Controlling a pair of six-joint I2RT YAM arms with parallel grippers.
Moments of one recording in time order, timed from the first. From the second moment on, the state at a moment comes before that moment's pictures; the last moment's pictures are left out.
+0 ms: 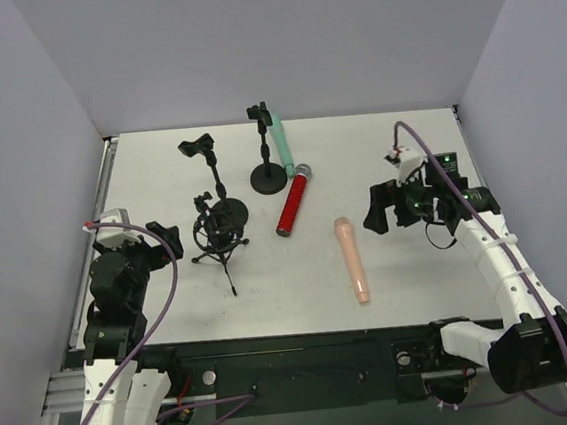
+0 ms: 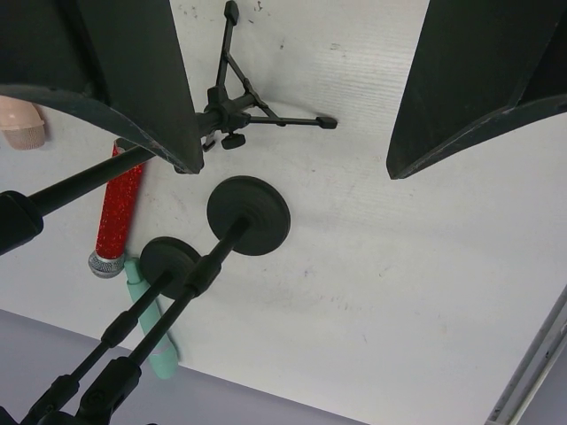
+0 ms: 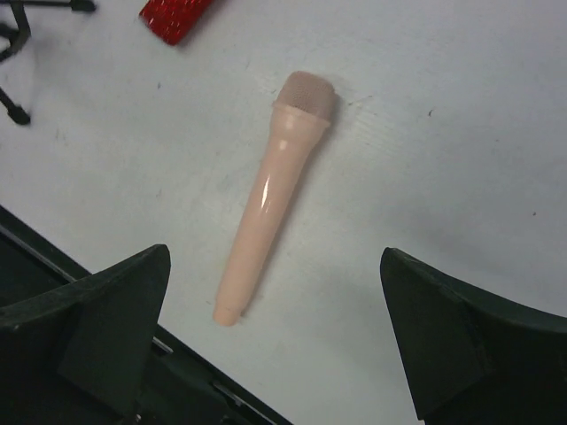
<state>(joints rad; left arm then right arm) -0.10 0.47 0.60 -0.31 -0.08 -0.32 0.02 1.11 0.94 -0.64 -0.45 -0.04</state>
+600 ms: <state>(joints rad) -0.10 0.46 0.60 -0.31 -0.08 -0.32 0.41 1.37 0.90 -0.62 0.08 0.01</state>
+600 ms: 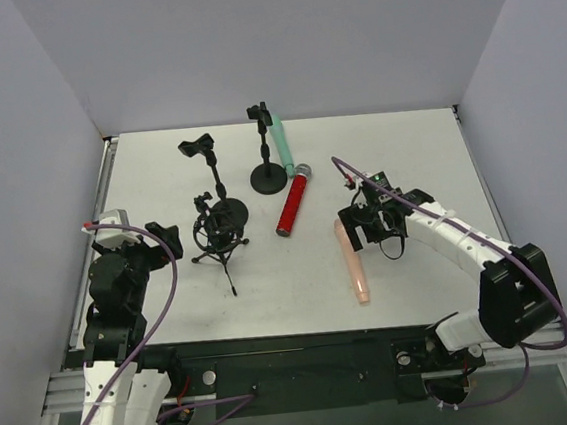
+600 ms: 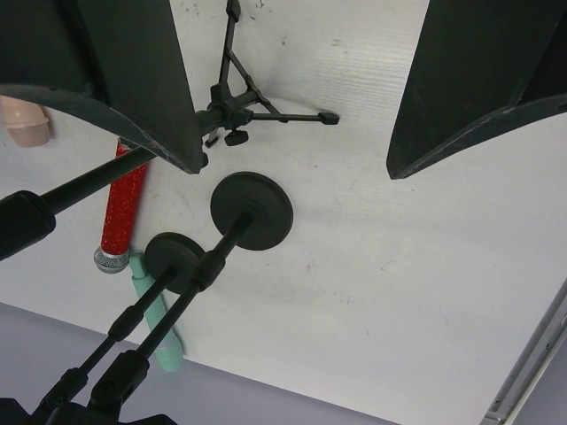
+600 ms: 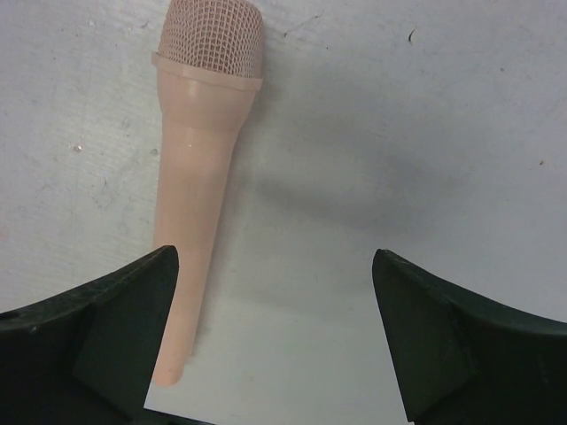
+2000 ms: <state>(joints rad) -0.10 0.46 0.60 -0.29 -0.07 -0.32 0.52 1.72 1.00 -0.57 0.08 0.15</state>
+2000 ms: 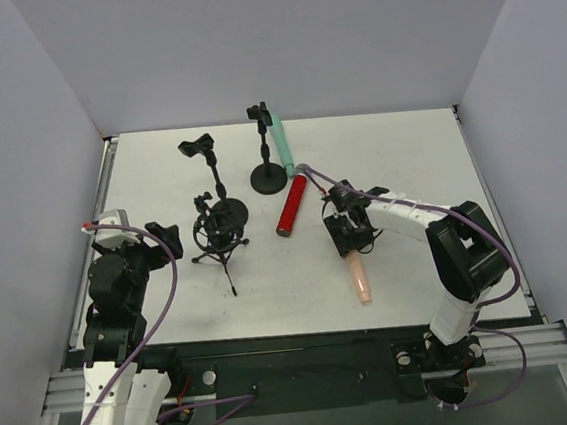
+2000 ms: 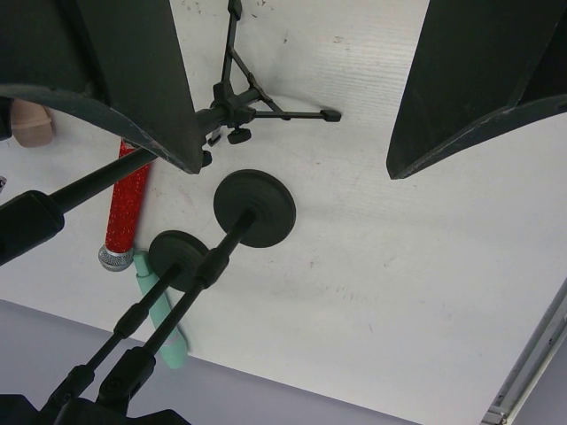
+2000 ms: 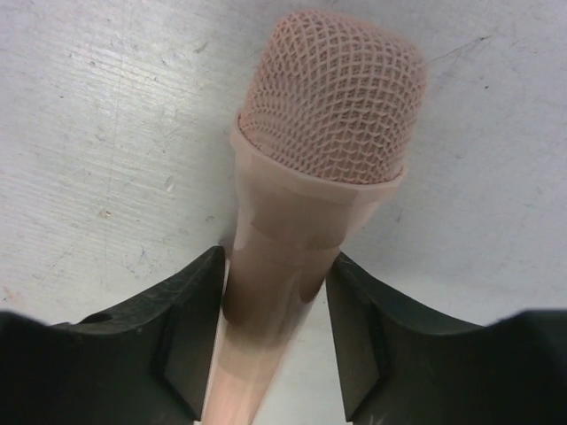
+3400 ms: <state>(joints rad) -0.56 1.16 1.35 -0.11 0.34 -0.75 0.33 1.37 1.80 -1.03 -0.86 -0.21</state>
